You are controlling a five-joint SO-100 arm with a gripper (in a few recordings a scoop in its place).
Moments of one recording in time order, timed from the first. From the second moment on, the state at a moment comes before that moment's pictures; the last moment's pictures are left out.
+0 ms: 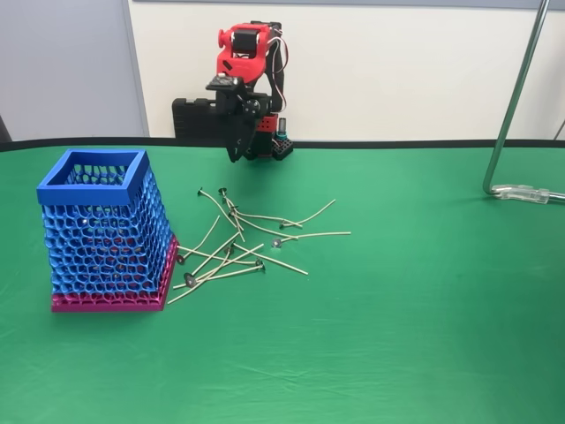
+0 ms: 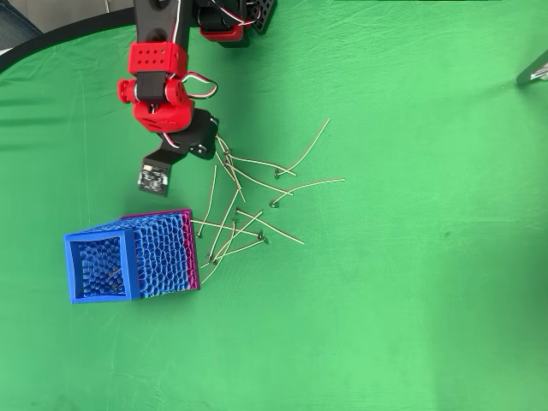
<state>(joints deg) 8.7 109.5 98.2 80.0 -83.1</state>
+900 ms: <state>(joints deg) 10.2 96.9 103.7 62.8 -69.6</state>
